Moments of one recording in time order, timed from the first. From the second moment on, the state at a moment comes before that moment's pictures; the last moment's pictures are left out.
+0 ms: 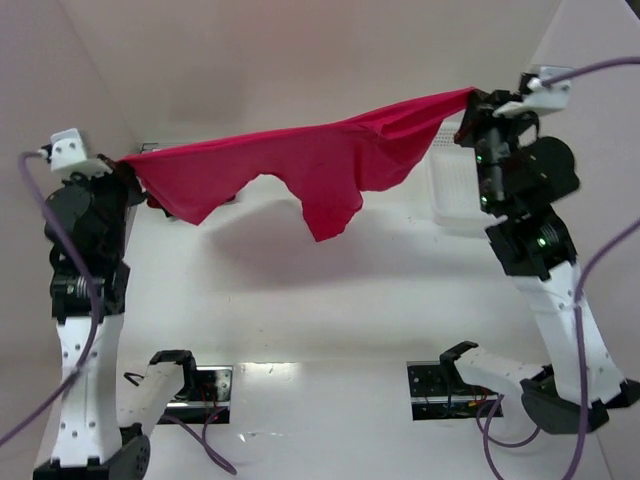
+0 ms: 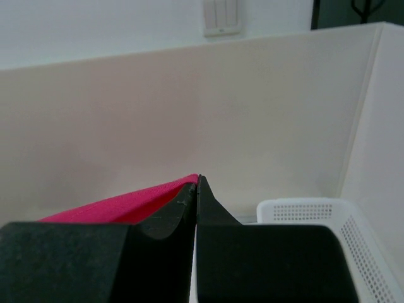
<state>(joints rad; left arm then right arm) 0.07 0.86 1.28 -0.36 -0.16 -0.21 0.44 1.11 1.61 -0.16 0.48 -0.03</state>
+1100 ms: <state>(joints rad) 0.07 1.29 0.96 -0.24 -0.14 -0.29 0.42 1.56 1.30 -0.10 0.59 0.01</state>
